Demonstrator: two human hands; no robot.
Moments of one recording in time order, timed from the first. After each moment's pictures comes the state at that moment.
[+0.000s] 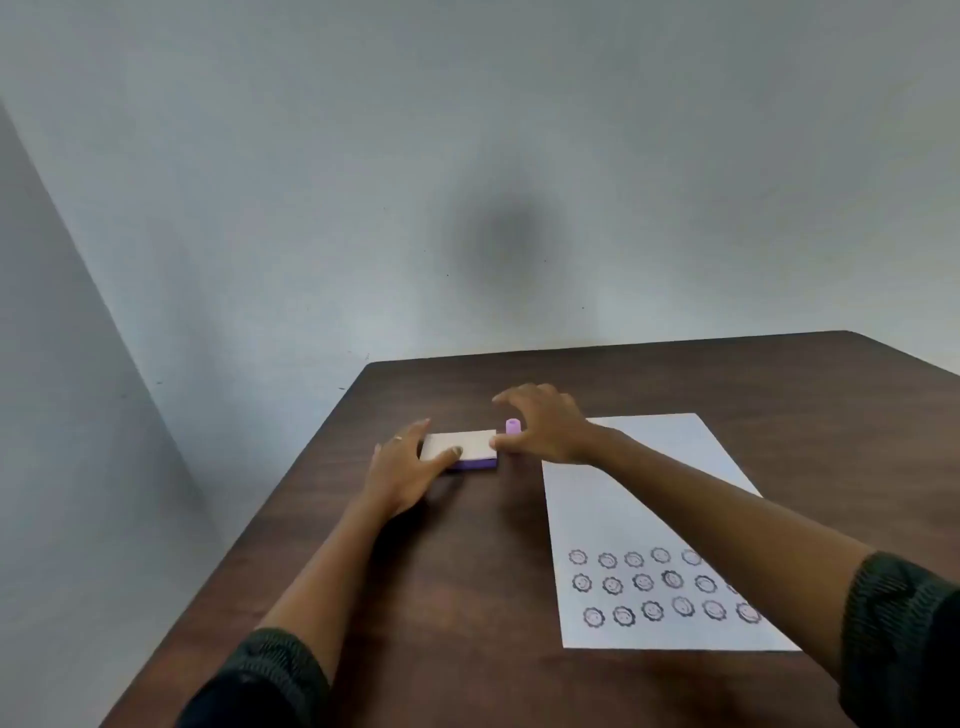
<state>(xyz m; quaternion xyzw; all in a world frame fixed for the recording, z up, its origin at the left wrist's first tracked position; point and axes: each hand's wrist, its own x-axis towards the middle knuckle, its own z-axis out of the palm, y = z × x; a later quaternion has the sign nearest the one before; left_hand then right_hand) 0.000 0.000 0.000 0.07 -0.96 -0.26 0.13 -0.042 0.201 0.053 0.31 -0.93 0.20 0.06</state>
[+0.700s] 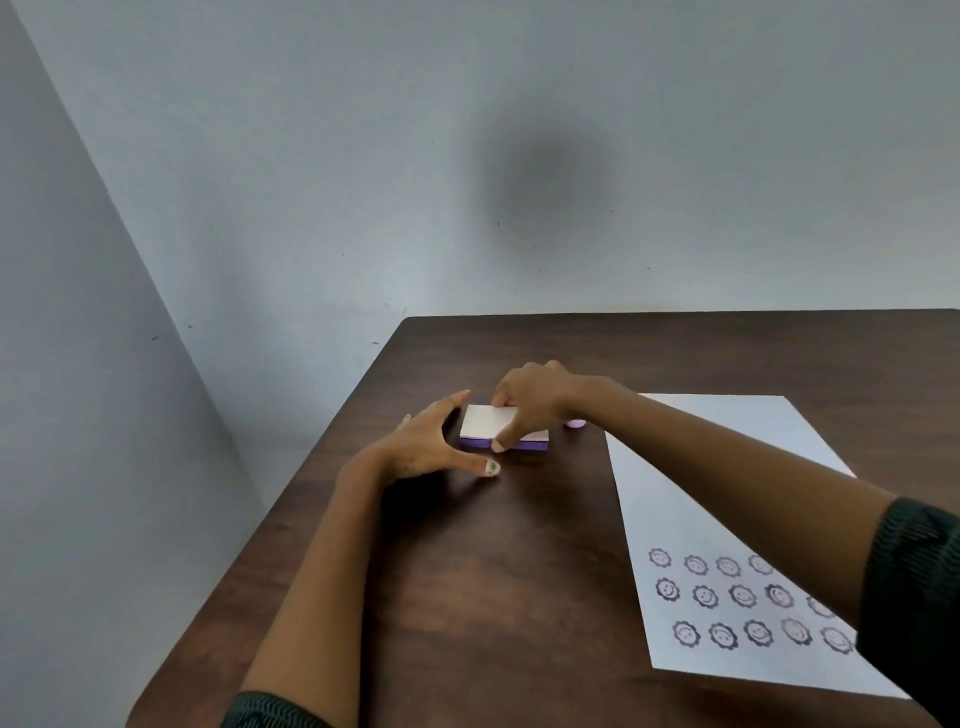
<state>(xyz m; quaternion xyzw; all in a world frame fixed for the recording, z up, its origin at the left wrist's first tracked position) 0.013 -0.041 0.012 0.03 -0.93 -0.35 -0.08 -0.069 0.120 0.055 0.38 -0.92 0.00 -0.07</state>
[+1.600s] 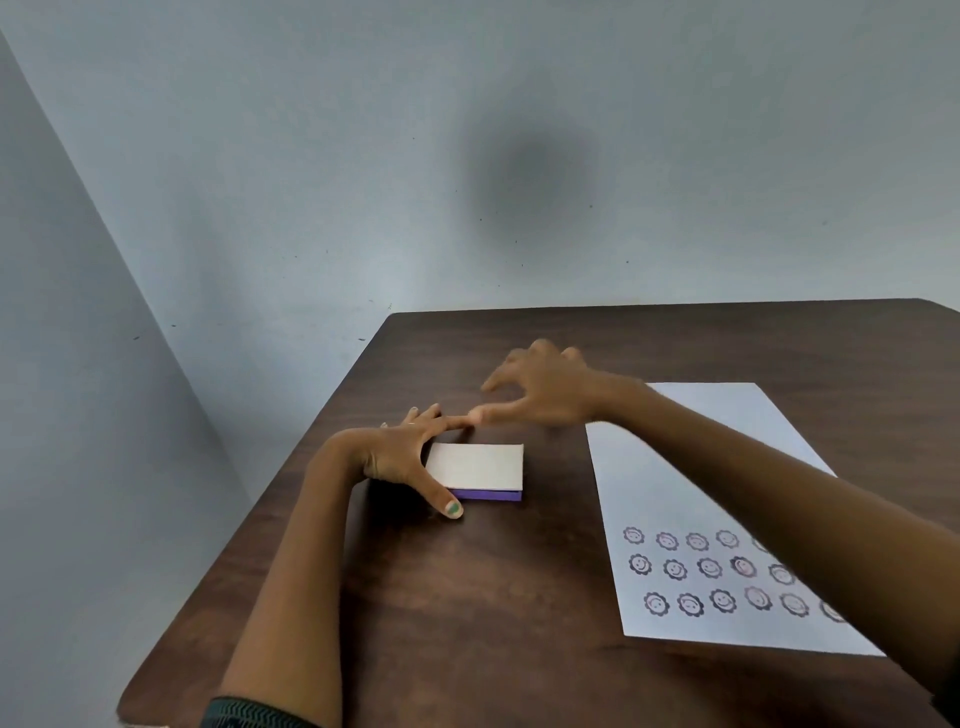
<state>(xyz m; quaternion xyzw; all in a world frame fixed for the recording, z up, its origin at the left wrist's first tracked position) 0.037 -0.039 0.034 -0.05 -0.95 -0.21 -0.22 -0.026 0.161 0.075 0.38 -0.92 0.07 -0.01</state>
